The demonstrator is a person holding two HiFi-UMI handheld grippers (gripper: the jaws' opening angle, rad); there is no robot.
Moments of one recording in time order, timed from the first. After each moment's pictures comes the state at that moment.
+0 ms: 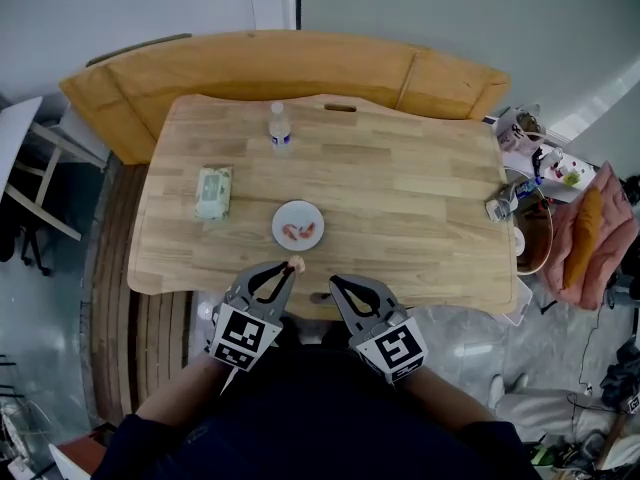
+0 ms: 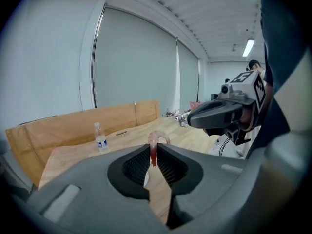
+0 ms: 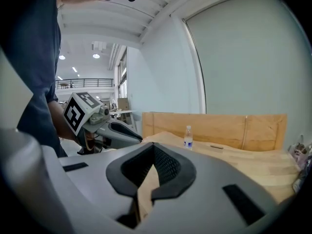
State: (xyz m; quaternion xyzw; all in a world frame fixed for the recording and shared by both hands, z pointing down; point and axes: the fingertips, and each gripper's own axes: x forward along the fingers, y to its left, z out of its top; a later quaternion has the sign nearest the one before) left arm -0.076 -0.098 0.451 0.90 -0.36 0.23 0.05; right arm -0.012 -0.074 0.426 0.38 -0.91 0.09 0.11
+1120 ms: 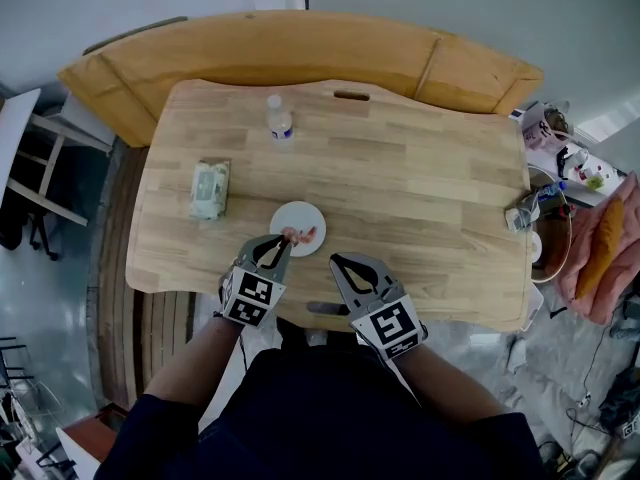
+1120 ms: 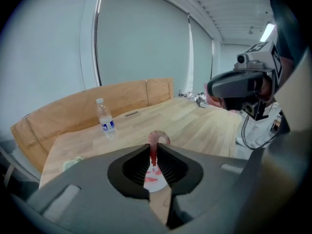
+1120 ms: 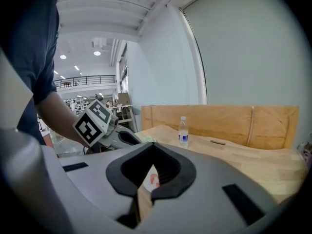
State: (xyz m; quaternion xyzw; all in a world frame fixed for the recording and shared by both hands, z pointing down) left arm -0.077 -0.207 0.567 0.85 -0.40 0.33 0.09; right arm 0.009 -0.168 0.486 0.36 -0.92 0.10 0.14
